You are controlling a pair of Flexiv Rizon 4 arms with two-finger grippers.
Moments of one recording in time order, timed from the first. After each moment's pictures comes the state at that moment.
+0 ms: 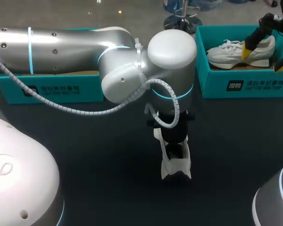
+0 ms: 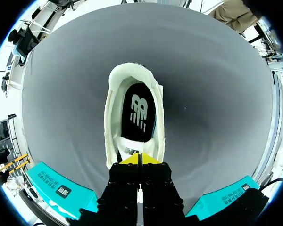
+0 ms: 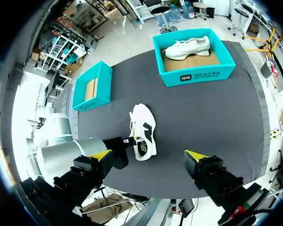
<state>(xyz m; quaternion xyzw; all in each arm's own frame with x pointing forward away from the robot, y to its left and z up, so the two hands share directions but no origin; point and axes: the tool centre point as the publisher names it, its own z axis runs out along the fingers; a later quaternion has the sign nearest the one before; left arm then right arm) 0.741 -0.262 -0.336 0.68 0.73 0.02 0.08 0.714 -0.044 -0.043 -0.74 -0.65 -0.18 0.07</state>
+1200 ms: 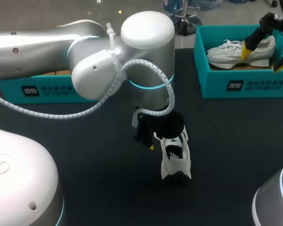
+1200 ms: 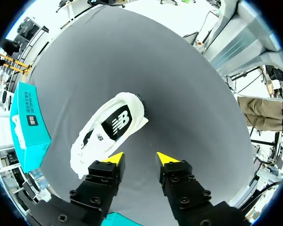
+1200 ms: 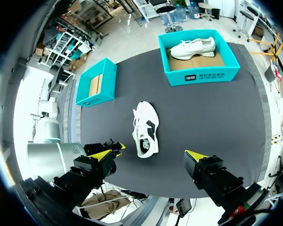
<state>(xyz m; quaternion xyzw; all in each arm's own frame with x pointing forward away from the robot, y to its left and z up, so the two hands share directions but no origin) 0.679 -0.202 -0.282 0.35 0.94 -0.03 0.03 0.707 -0.042 -0.039 -0.71 -0.68 -0.19 0.09</state>
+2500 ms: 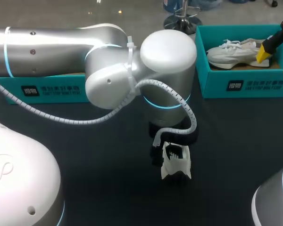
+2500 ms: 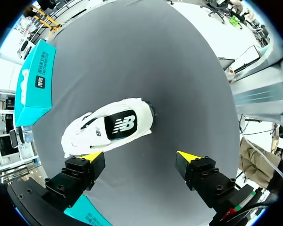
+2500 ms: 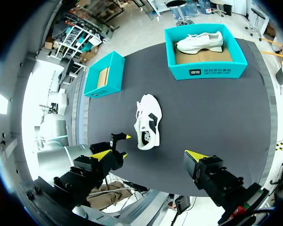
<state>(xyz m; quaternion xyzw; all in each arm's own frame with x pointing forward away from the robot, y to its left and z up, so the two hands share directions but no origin) 0.653 -0.219 -0.291 0.14 0.99 -0.01 0.05 0.698 -0.071 -0.043 -0.69 -0.68 -0.20 0.14</state>
